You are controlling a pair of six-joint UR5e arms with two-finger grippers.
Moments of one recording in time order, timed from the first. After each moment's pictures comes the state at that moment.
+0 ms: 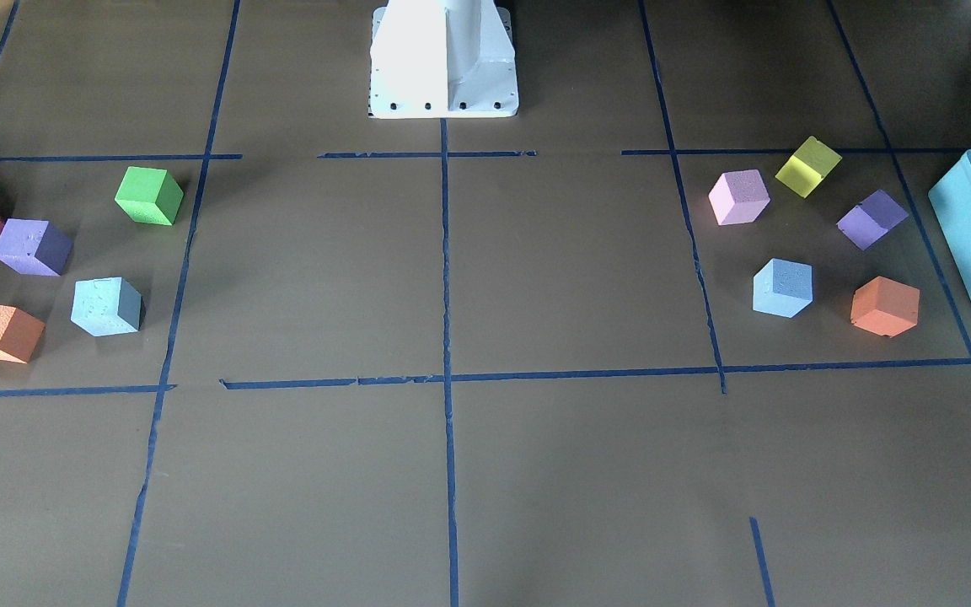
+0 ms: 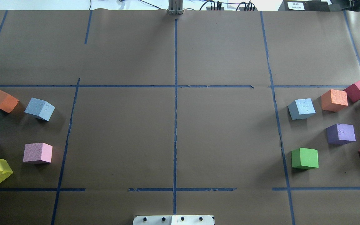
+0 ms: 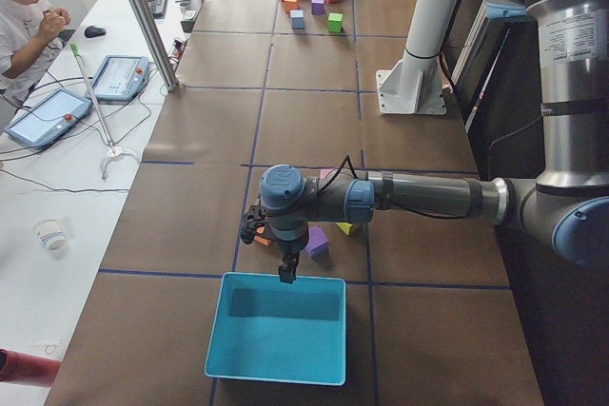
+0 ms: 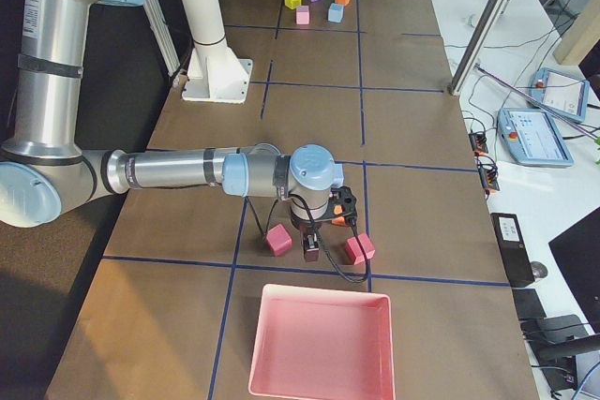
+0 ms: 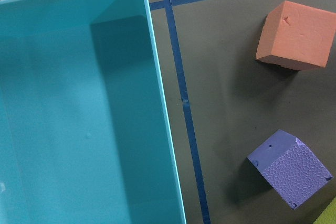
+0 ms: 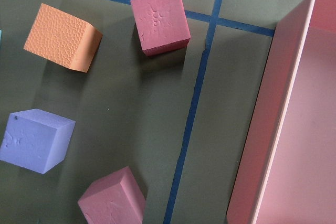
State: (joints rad) left arm -1.50 -1.40 -1.79 -1.53 -2.33 0.13; right arm 1.54 -1.76 1.87 -1.68 2.33 -0.20
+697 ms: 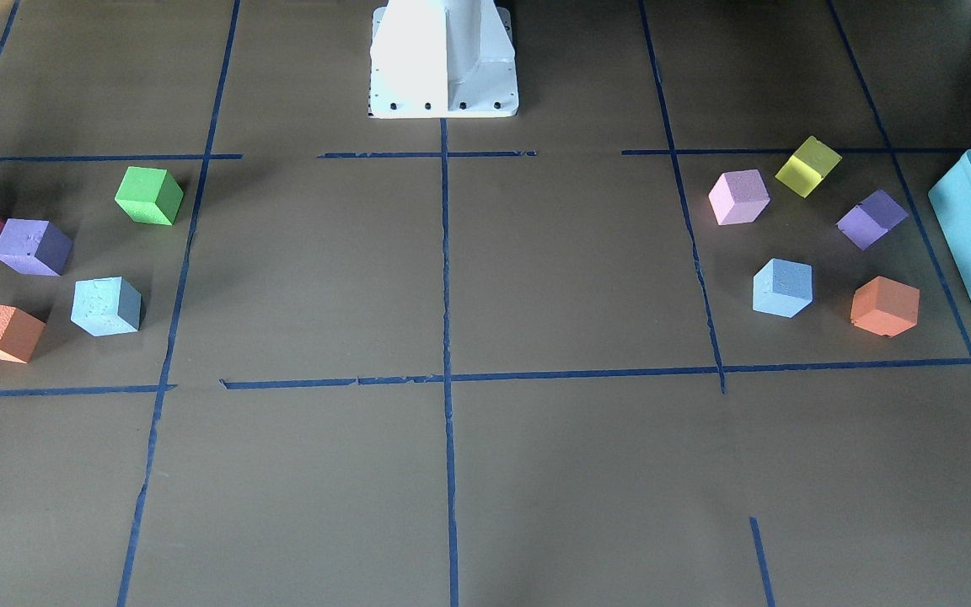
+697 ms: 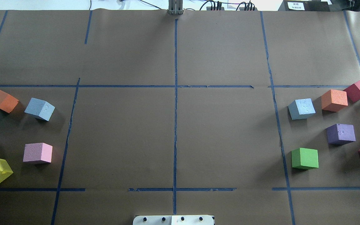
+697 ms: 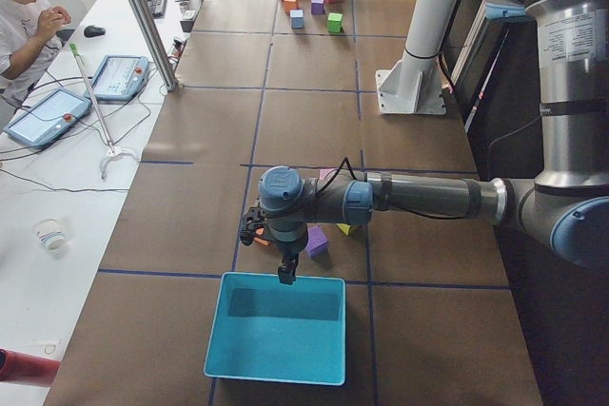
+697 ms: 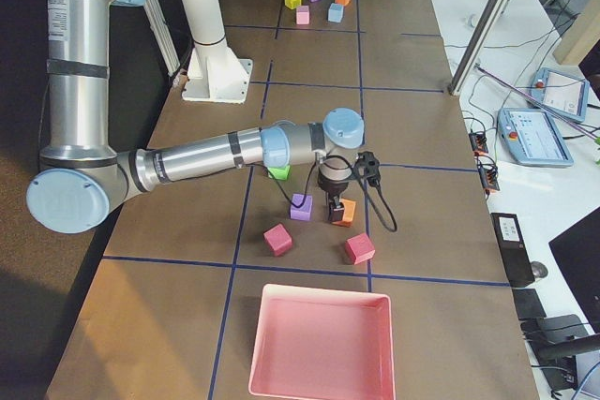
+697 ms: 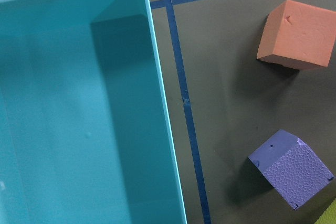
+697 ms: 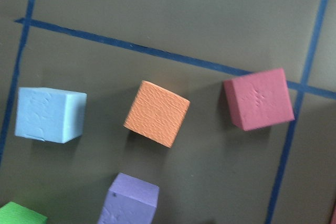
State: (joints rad) left arm -1.50 -1.40 -1.78 -1.53 -2.32 0.13; right arm 1.33 -1.58 1.88 -1.65 2.35 0.08
